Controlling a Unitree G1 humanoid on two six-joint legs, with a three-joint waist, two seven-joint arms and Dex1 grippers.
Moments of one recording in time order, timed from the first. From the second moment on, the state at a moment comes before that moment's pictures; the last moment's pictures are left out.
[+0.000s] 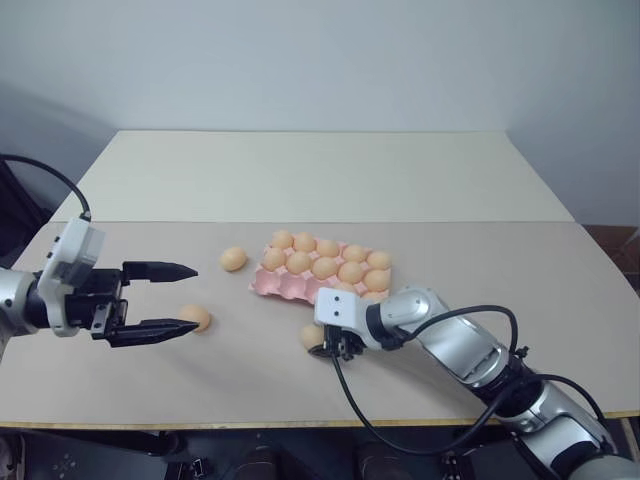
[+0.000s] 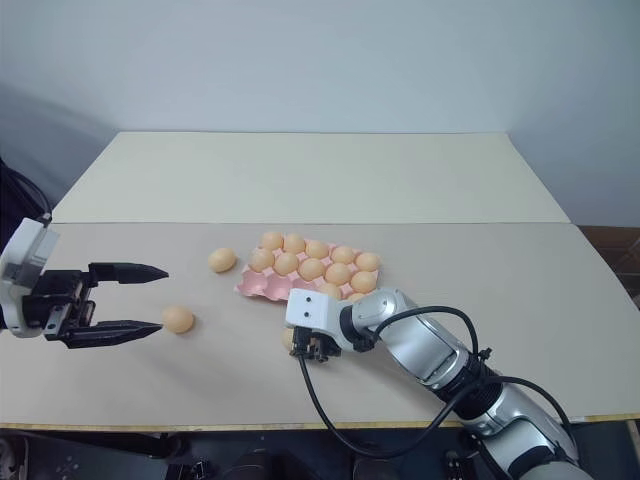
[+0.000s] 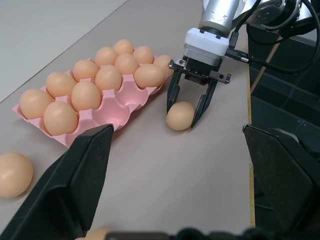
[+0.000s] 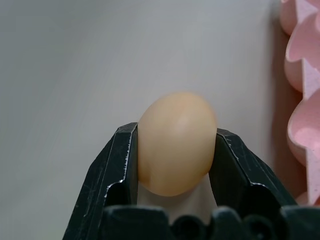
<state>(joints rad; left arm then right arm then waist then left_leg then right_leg) -0.14 1.07 0.42 -0.19 -0.75 0.54 -1.44 -0.65 -0.52 0.60 -0.32 0.10 0.80 0.92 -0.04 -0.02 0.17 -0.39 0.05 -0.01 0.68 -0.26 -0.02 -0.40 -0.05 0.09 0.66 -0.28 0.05</state>
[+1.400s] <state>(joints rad) -0.18 1.07 0.42 -0.15 -0.73 0.54 -1.42 -0.57 -0.64 0.11 -0.34 0.30 0.77 0.92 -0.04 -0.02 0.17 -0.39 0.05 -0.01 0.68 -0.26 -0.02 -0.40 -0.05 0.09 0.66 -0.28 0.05</state>
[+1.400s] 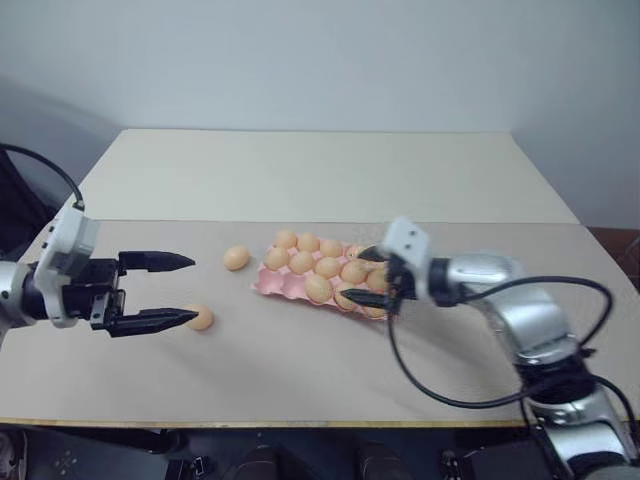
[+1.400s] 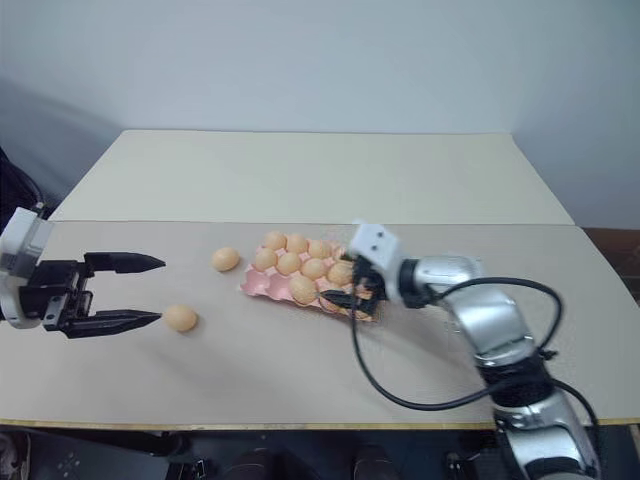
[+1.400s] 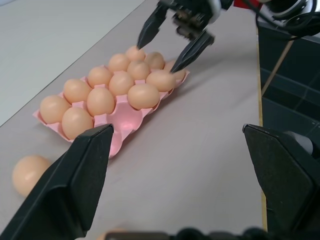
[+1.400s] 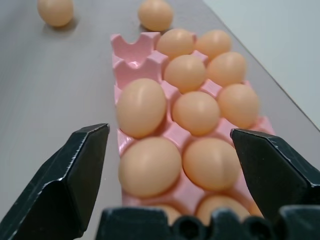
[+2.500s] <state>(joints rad) -0.18 1.01 0.18 0.05 -0.35 0.17 -1.35 -0.34 -0.98 -0.20 -0.31 0.54 0.55 1.26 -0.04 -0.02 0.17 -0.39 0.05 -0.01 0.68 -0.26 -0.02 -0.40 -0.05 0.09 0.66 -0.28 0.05</state>
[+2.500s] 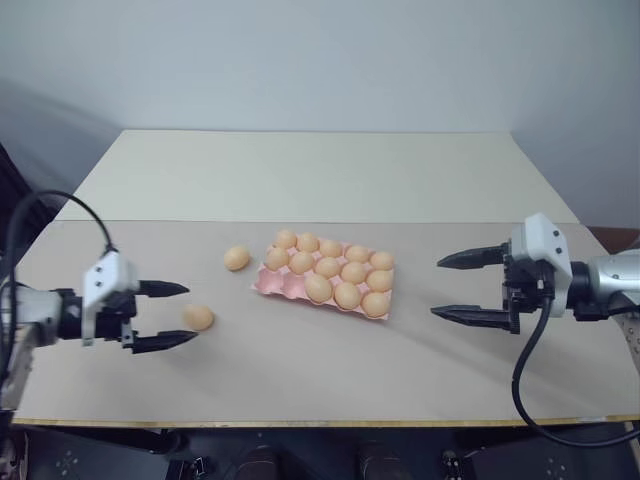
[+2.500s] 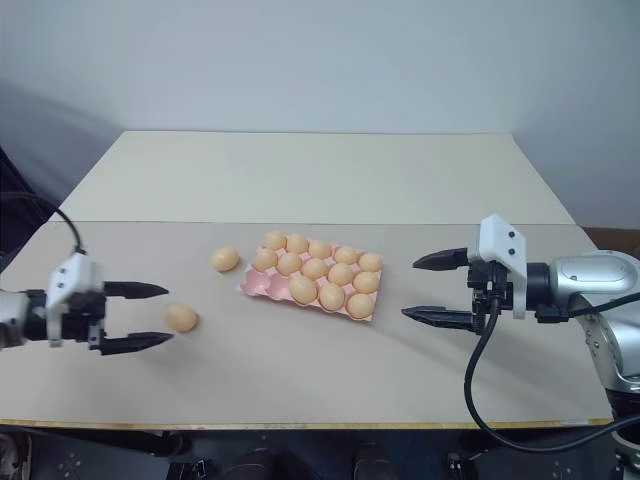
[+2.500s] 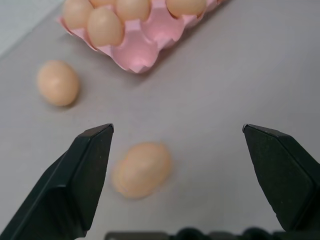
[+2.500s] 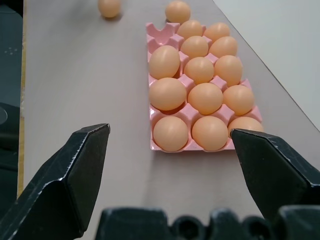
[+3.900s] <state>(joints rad) -0.70 0.66 -0.09 0.32 -0.28 0.09 -1.34 -0.27 -1.02 -0.22 -0.38 0.61 0.57 1.19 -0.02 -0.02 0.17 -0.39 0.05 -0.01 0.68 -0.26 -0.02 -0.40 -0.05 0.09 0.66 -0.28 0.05</state>
